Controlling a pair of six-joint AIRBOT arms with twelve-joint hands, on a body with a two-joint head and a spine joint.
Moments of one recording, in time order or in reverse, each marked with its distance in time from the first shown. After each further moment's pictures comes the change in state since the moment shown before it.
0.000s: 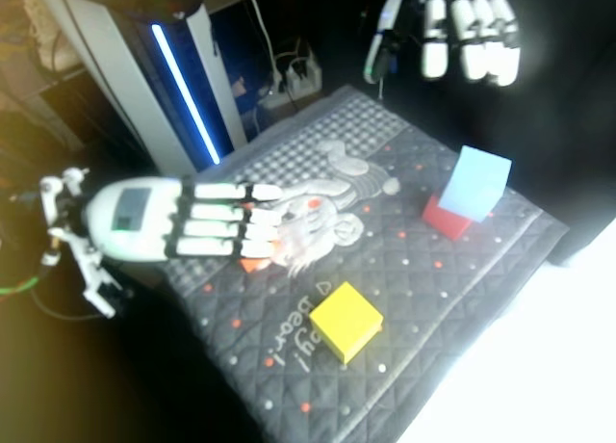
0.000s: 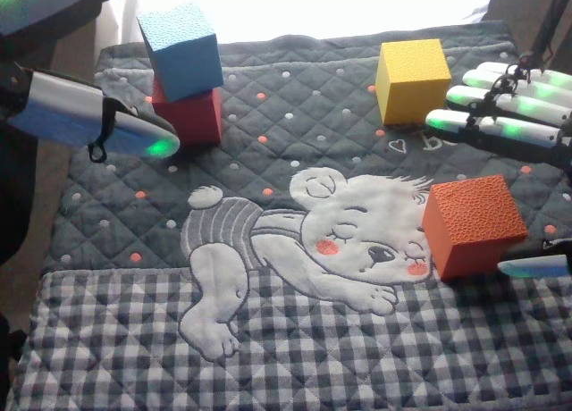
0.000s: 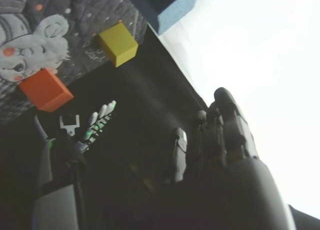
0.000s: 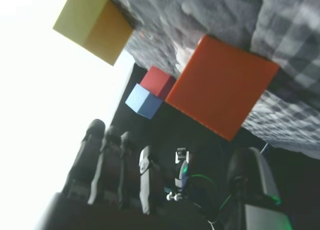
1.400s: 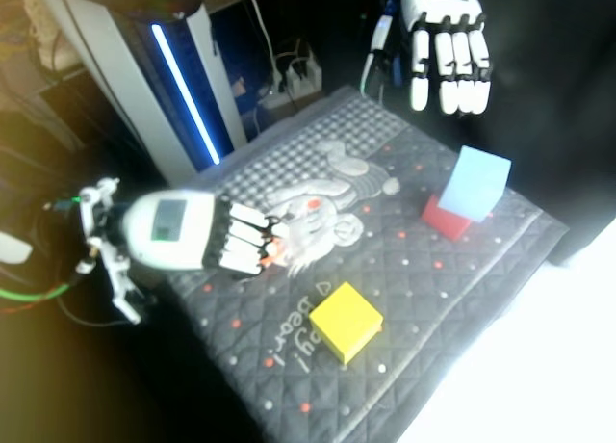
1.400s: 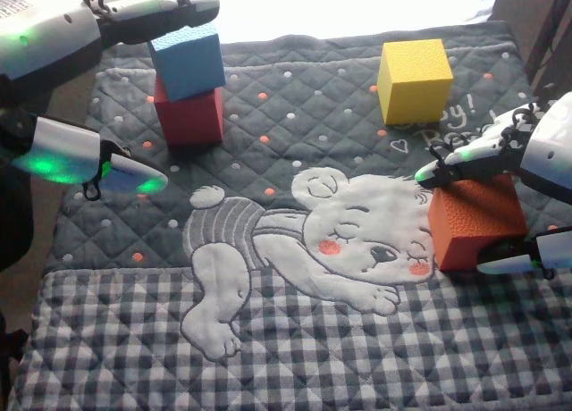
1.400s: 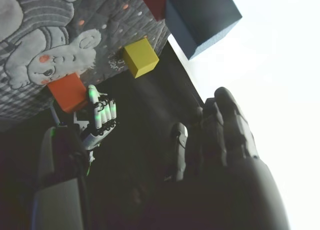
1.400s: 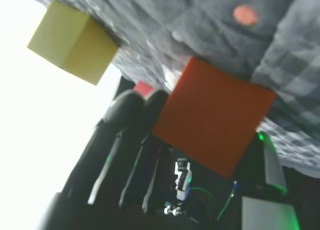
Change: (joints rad) left arm 0.120 -0.007 -0.007 -0.093 -0.018 0.002; right arm 0.085 -0.087 0.072 -0.047 -0.142 0.020
